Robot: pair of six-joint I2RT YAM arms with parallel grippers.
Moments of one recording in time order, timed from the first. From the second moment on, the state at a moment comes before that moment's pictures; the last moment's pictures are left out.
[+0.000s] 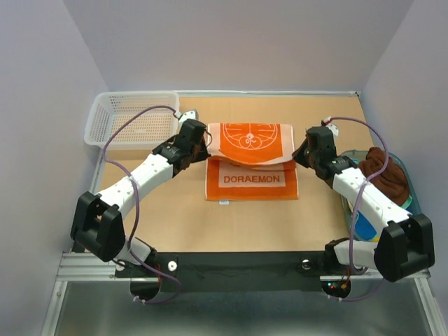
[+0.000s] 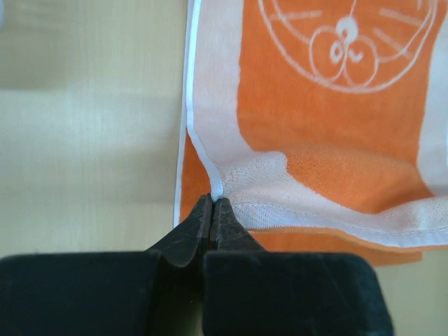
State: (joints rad) left arm -0.58 1.42 1.08 -0.42 -0.26 -0.65; right arm 0.31 1.20 0.84 -0.31 0.23 0.75
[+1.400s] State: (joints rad) left arm -0.28 2.05 1.99 -0.30 0.05 -0.47; right arm 0.10 1.92 1.72 -0.01 0.04 0.44
